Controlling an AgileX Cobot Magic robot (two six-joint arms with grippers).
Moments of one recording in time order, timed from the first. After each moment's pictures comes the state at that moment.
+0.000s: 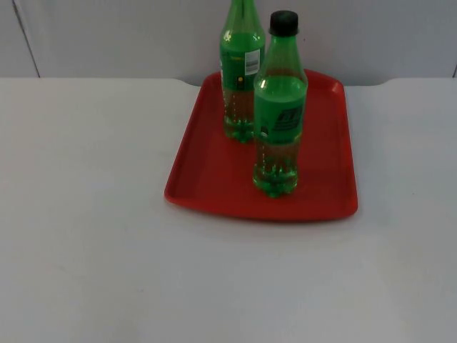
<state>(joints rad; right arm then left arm) 0.37 0.45 -0.66 0.11 0.70 -0.25 -0.40 0.00 -0.50 -0.06 1.08 0.03</state>
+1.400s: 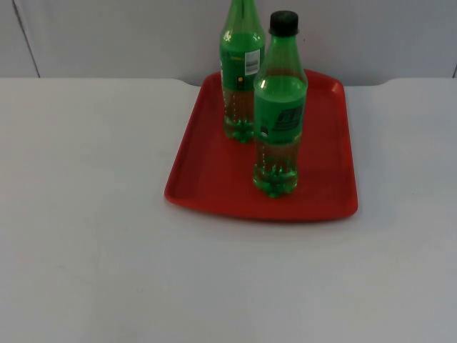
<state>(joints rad) 0.37 0.00 -0.52 0.03 1.09 -0.02 -0.40 0.00 -0.50 -0.06 1.08 0.03</state>
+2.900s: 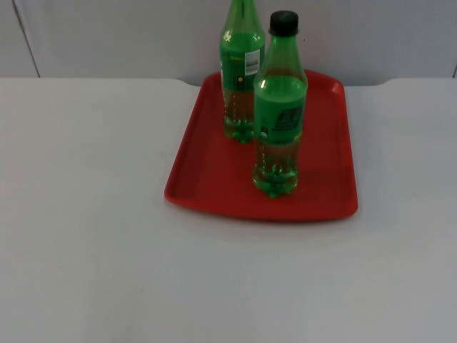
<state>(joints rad) 0.37 0.00 -0.51 0.03 1.09 -0.04 -0.40 0.00 -0.50 -0.06 1.08 0.03</state>
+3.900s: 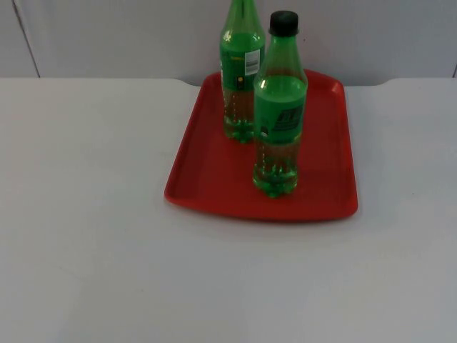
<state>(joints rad) 0.37 0.00 -0.51 0.03 1.09 -0.04 0.00 0.00 -0.50 -0.06 1.08 0.03</state>
